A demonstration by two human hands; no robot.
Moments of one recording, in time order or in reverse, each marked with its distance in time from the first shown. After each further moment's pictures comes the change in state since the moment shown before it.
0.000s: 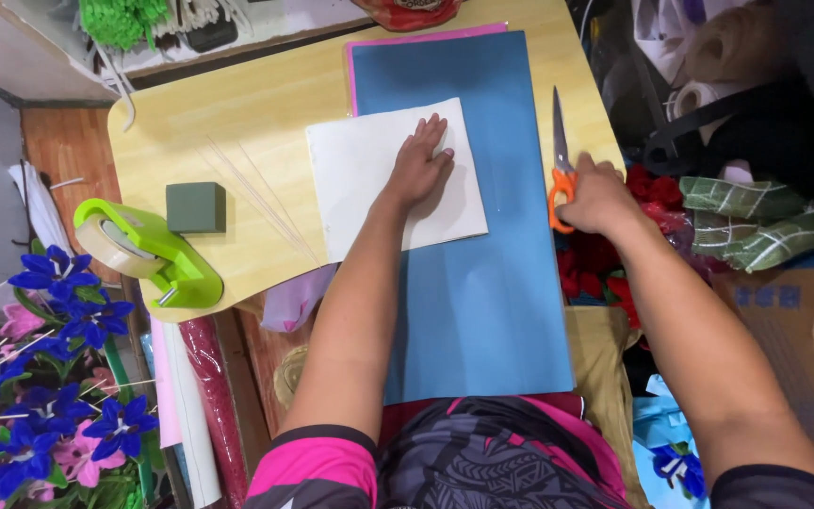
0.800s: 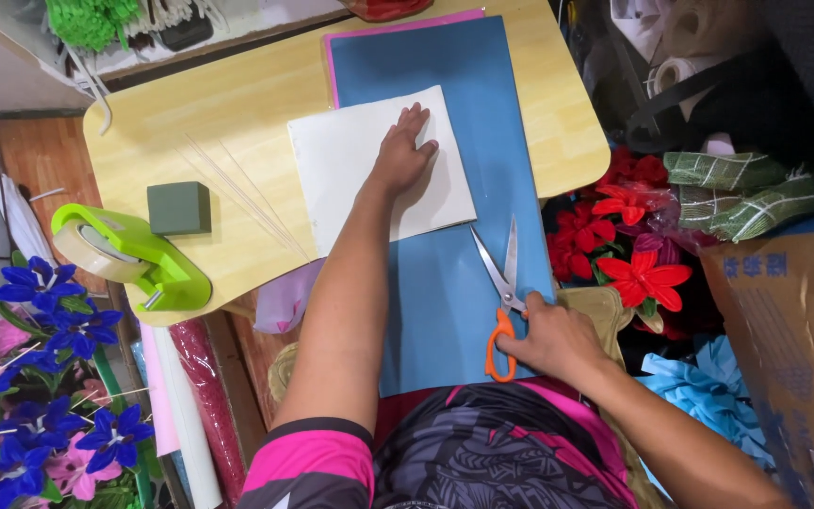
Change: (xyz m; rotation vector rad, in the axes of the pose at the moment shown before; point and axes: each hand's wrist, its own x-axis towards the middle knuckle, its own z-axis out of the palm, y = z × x) left_hand -0.013 0.024 -0.019 0.035 -0.032 -0.054; right_hand -0.220 -0.081 0.036 -0.022 -0.290 0.026
